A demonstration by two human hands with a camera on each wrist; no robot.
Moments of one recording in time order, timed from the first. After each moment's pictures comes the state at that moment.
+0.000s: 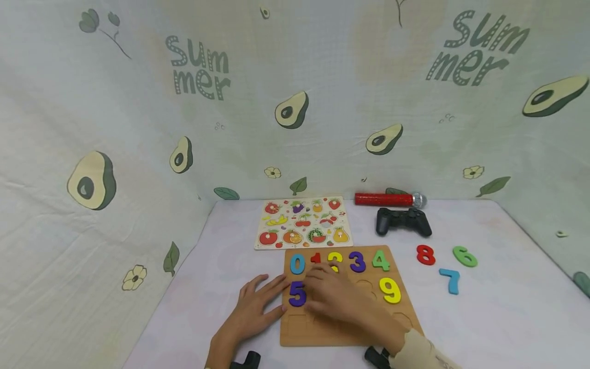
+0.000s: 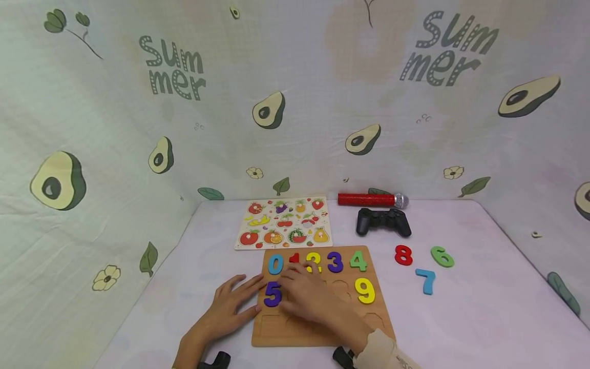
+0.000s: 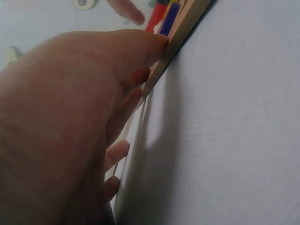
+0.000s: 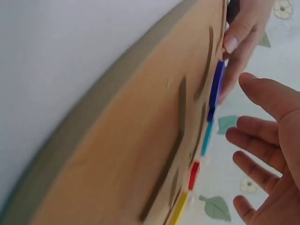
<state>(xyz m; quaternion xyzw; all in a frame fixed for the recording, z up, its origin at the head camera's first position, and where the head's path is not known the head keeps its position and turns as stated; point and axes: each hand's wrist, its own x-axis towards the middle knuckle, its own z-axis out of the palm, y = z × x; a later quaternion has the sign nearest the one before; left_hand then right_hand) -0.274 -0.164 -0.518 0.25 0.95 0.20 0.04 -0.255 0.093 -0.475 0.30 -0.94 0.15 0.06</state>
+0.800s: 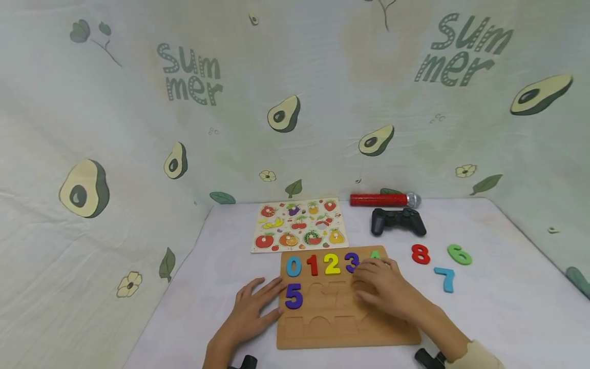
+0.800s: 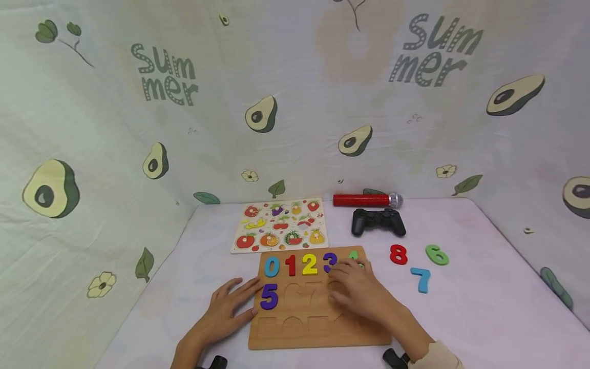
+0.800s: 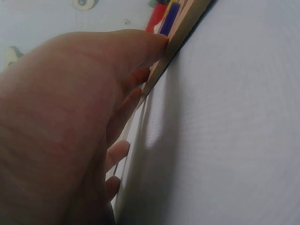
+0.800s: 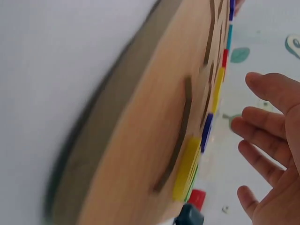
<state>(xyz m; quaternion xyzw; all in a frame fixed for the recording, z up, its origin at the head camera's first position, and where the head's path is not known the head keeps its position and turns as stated) -0.273 -0.164 -0.517 0.26 0.94 0.20 0.03 -0.235 0.205 -0.475 0.22 -0.95 0.18 0.11</state>
